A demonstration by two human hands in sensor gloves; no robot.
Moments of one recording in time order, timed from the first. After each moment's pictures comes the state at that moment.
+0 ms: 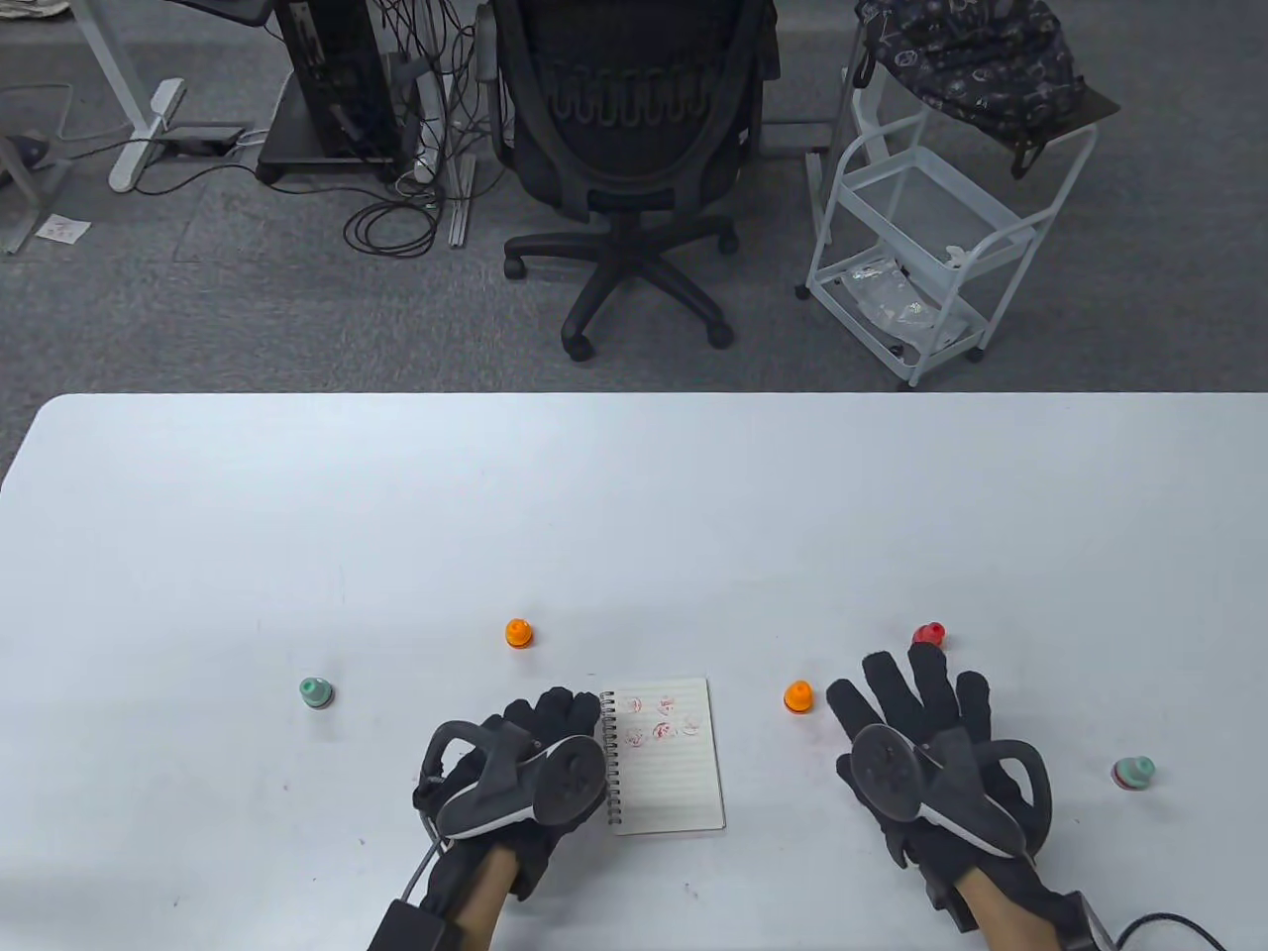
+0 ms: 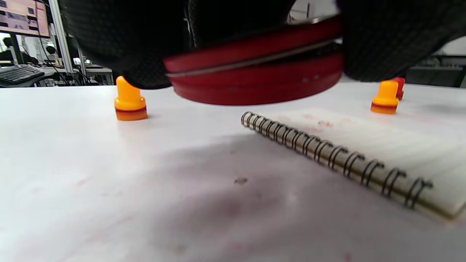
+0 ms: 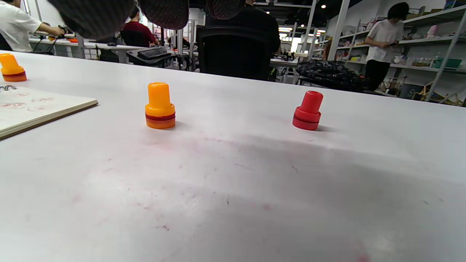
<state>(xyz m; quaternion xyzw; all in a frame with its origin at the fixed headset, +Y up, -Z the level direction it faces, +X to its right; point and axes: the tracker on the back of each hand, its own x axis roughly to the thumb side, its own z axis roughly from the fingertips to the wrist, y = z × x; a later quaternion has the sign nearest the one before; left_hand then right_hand) -0.121 -0.723 -0.232 -0.02 -0.24 -0.01 0.97 0.198 -0.719 -0.221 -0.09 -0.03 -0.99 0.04</state>
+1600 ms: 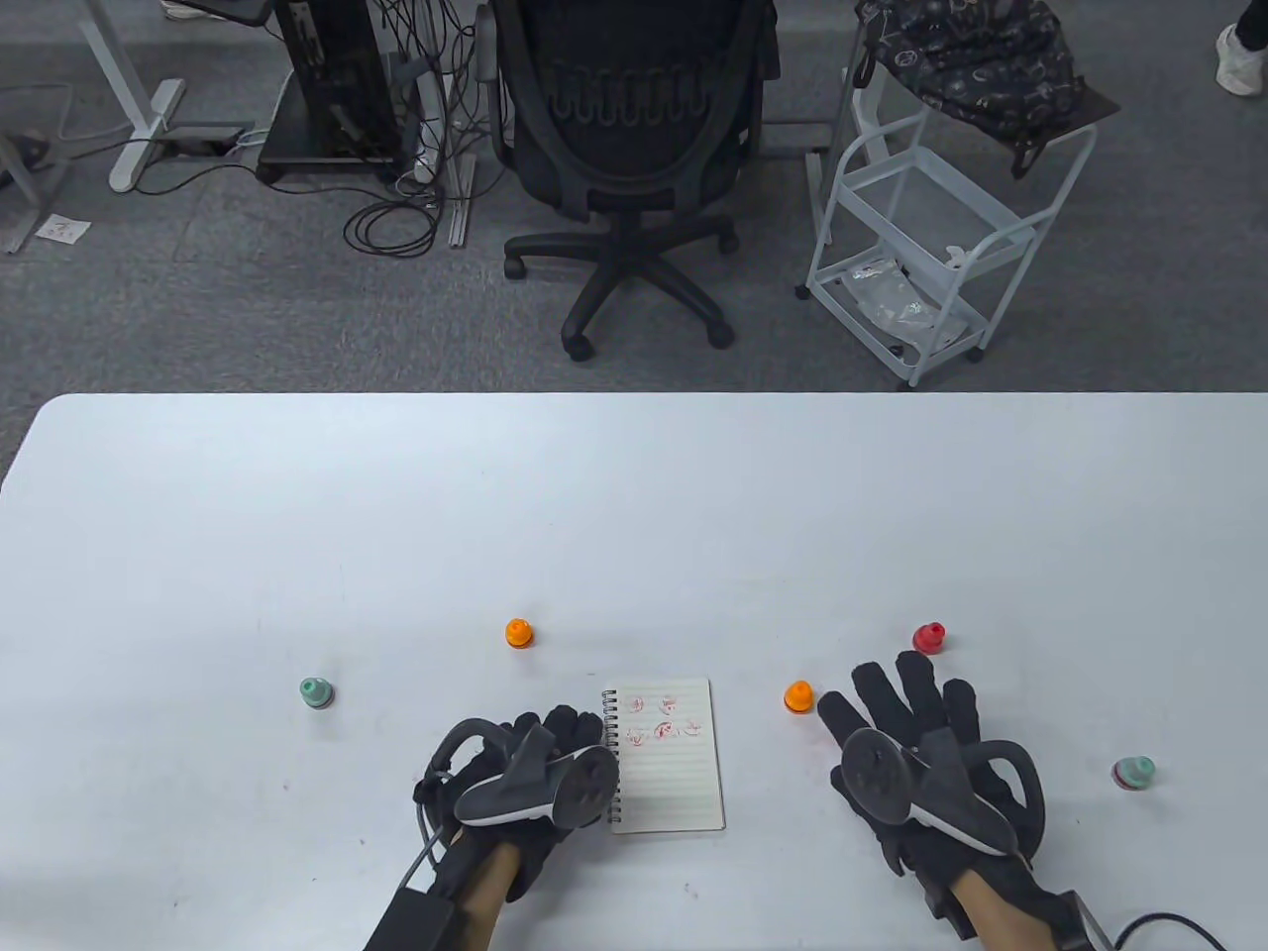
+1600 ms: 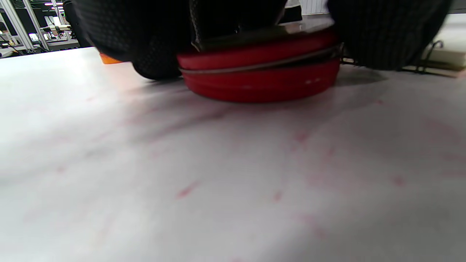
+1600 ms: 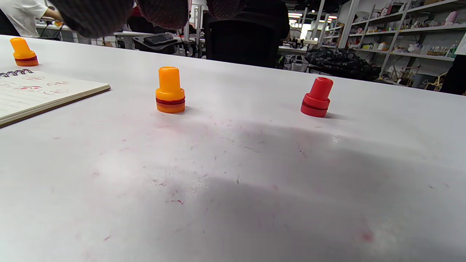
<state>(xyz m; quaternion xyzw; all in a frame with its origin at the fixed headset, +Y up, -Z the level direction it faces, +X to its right) -0.117 -0.758 -0.238 -0.10 -0.28 -0.07 0.95 0.195 -0.718 -0.218 -0.10 -0.06 -0.99 0.04</state>
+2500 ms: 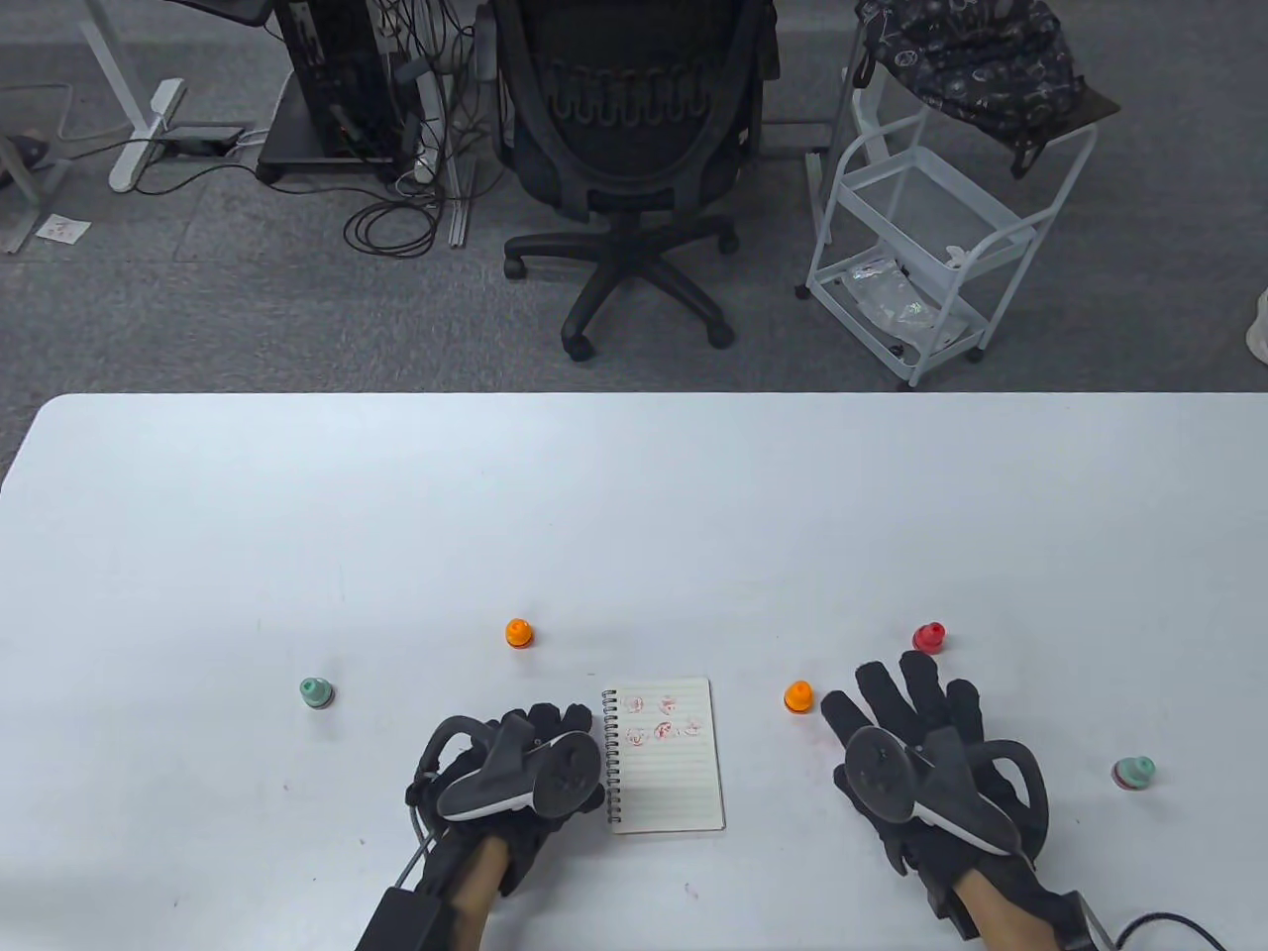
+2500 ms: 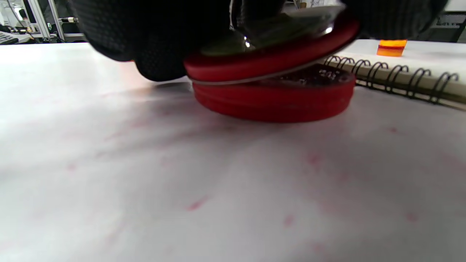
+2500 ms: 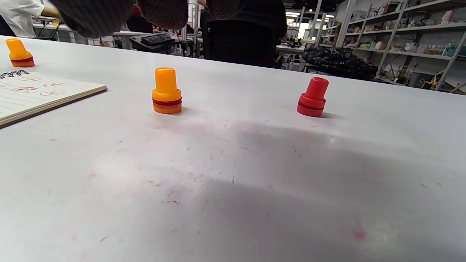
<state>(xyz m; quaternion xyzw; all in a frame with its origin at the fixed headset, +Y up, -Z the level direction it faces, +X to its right) -0.132 -0.753 -0.243 -0.09 -0.26 -0.01 0.96 0.198 -0.717 -0.218 -0.09 -0.06 -0.99 0.04</state>
